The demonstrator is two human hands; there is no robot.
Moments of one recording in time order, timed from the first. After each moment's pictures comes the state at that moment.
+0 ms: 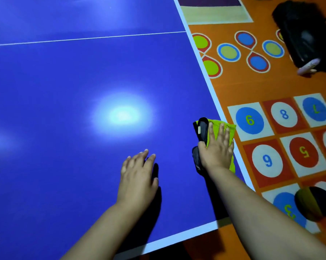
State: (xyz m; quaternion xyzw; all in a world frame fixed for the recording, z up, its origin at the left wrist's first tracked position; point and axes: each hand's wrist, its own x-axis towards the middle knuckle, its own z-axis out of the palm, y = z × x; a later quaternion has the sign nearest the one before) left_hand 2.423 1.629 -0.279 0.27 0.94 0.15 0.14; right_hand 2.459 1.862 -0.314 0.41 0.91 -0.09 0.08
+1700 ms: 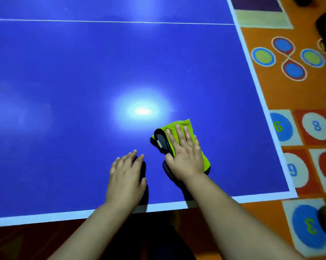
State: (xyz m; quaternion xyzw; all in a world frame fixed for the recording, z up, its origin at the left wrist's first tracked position) left_hand 2.476 1.459 -0.282 0.18 0.97 0.11 0.12; right_hand 2.474 1.644 -0.321 0.11 0.98 -0.09 0.10
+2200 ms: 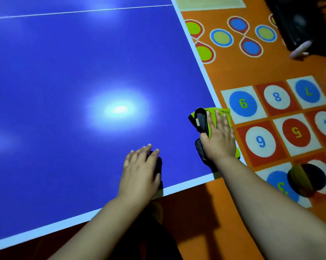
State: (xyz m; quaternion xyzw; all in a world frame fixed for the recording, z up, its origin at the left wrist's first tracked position) left_hand 2.527 1.614 -0.293 0.33 0.93 0.14 0.11; right_hand 2.564 1.862 -0.317 0.35 0.93 -0.08 0.08
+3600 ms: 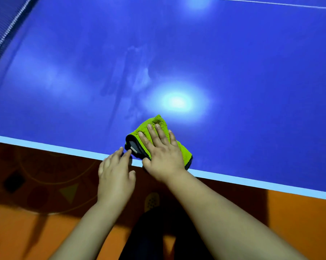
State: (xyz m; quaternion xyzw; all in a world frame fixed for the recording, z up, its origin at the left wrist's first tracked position) left_hand 2.531 1.198 -0.286 -0.04 0.98 0.13 0.11; right_hand 2.483 1.341 -0.323 -0.15 0.97 -0.10 0.15
